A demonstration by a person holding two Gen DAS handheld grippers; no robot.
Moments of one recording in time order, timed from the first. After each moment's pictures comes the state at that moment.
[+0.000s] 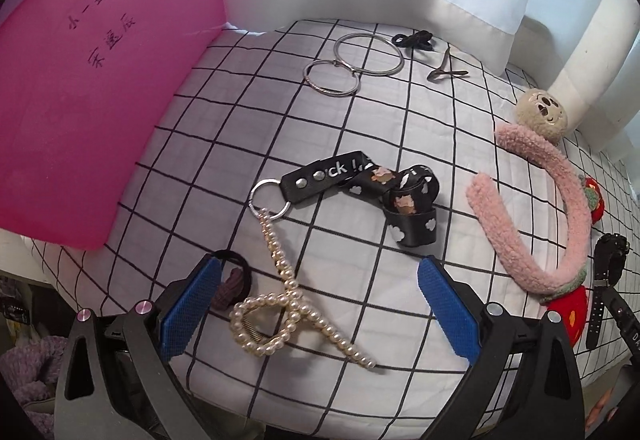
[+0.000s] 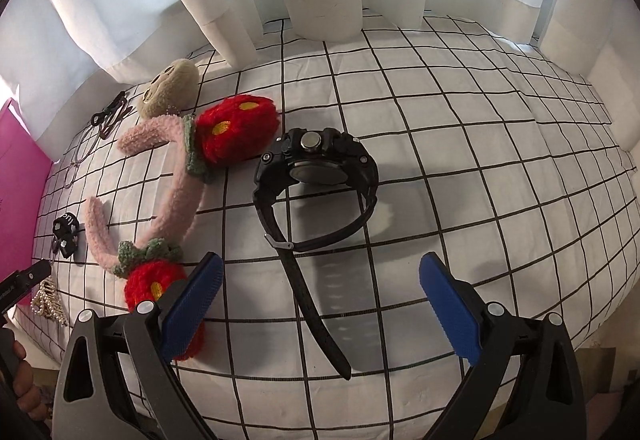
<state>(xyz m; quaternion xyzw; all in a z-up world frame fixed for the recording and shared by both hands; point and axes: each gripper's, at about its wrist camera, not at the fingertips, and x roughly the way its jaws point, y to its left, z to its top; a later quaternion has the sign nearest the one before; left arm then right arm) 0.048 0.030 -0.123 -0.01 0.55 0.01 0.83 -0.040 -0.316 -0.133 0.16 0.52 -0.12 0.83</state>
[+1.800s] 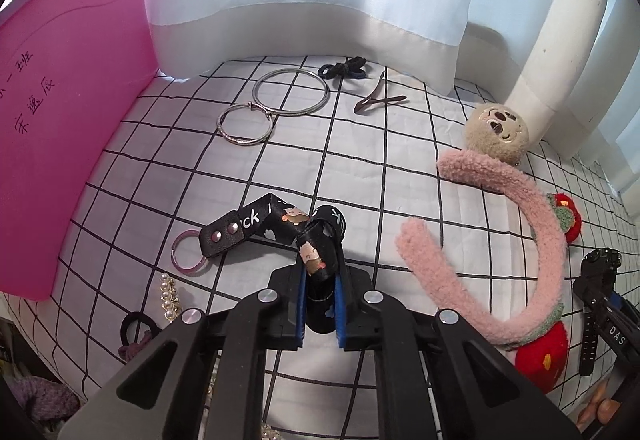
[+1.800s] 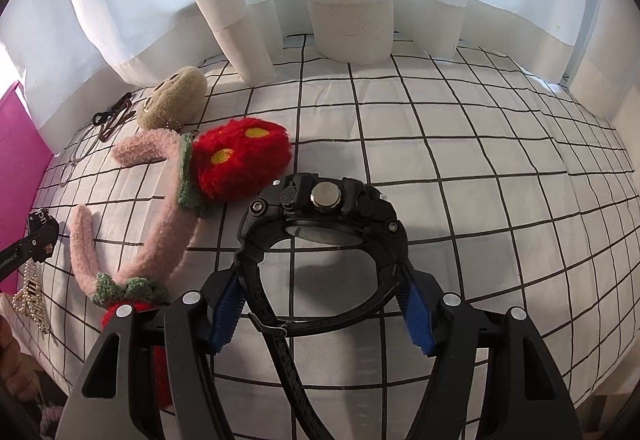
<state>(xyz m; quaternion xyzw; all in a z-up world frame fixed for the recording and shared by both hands) 0.063 -0.017 -0.127 -0.01 0.49 -0.05 0.87 -0.017 -0.322 -0.152 0.11 0.49 -0.09 0.86</state>
